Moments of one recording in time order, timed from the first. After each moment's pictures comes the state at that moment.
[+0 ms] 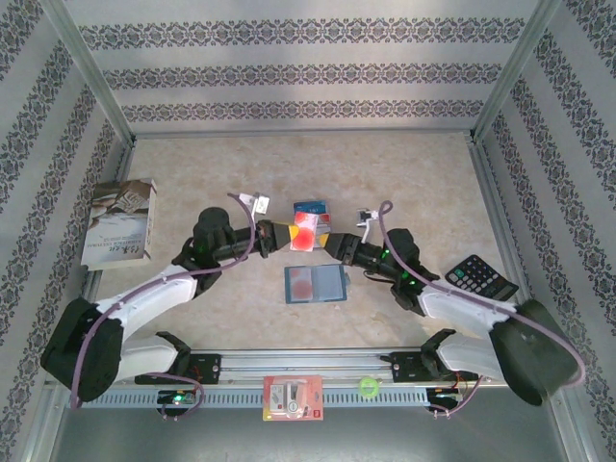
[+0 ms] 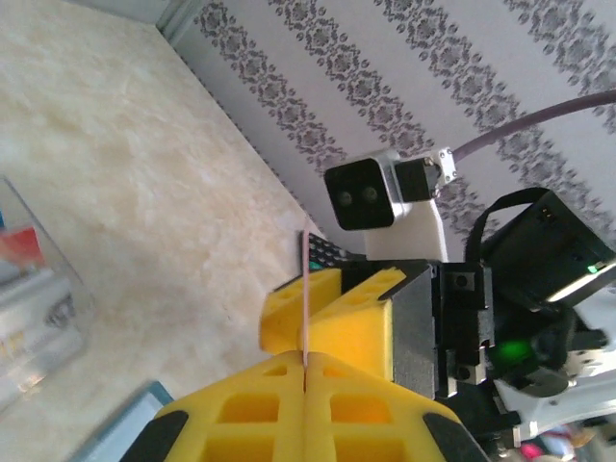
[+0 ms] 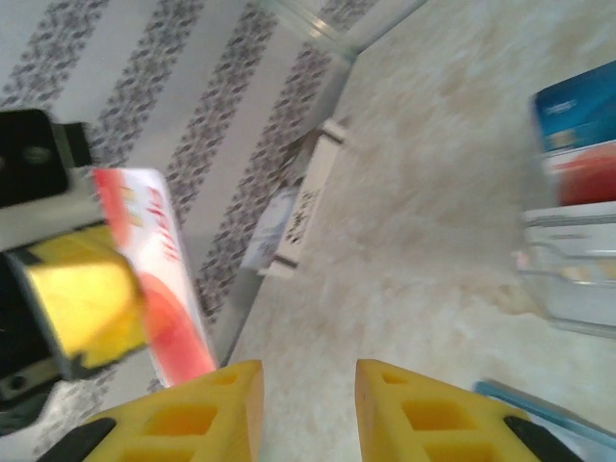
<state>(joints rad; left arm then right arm) -0.49 1.21 0.65 0.38 0.65 -0.60 0.56 1.12 0.37 0.58 -0.44 0.94</state>
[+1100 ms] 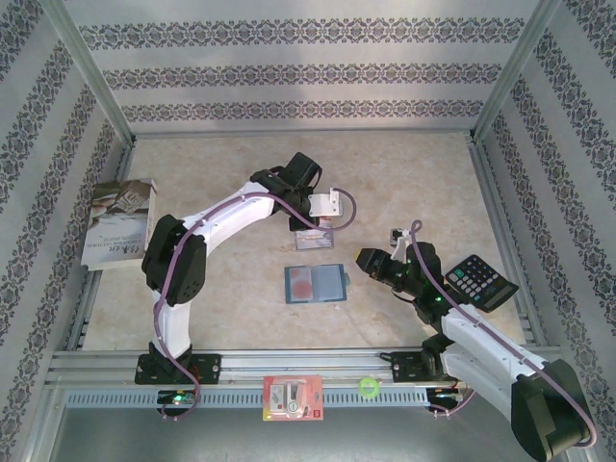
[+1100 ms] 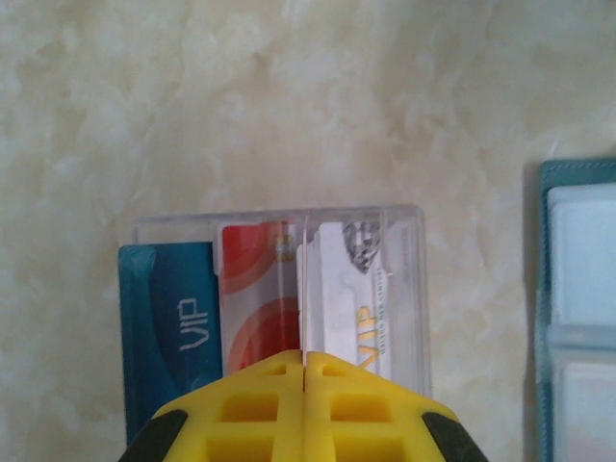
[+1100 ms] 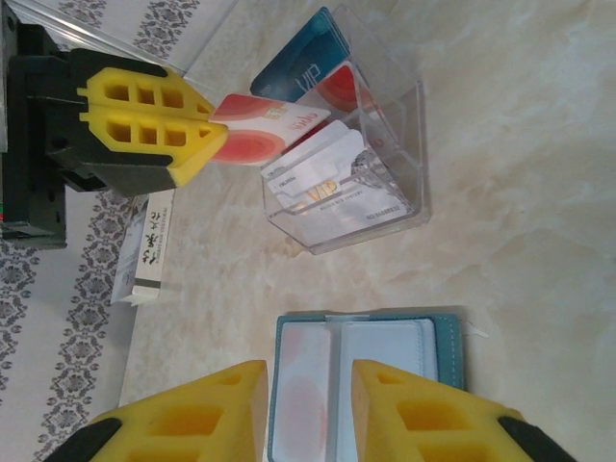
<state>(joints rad) -0.62 1.96 1.64 -0.75 0.18 0.86 0.39 0.84 0.24 0.16 -0.39 0.91</state>
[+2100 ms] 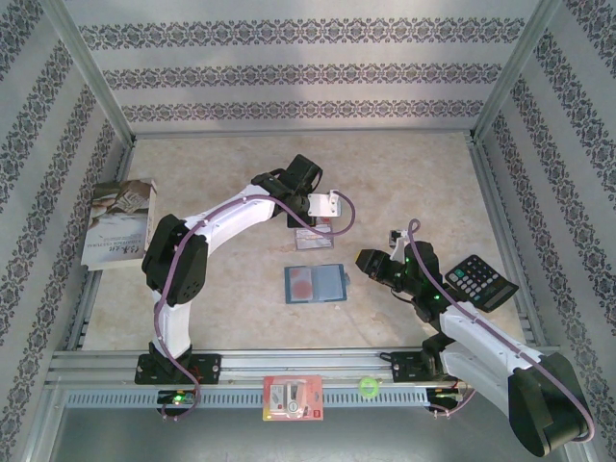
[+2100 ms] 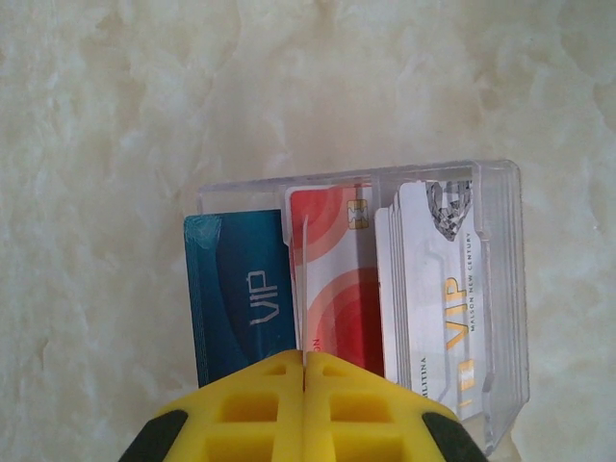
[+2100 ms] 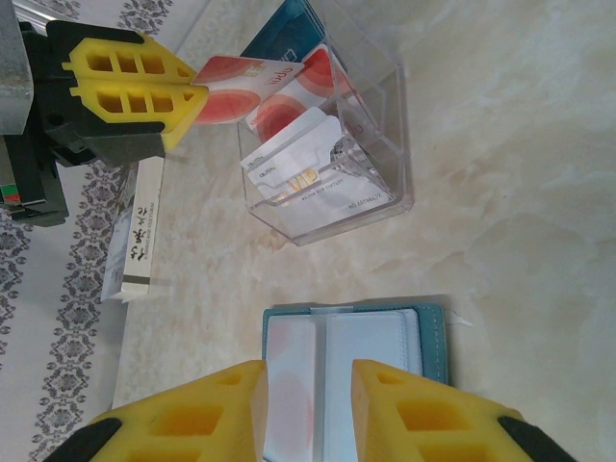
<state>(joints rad) -0.63 1.96 1.61 -0.67 0.06 0.93 0.38 0.88 0.24 0.16 -0.39 0.91</state>
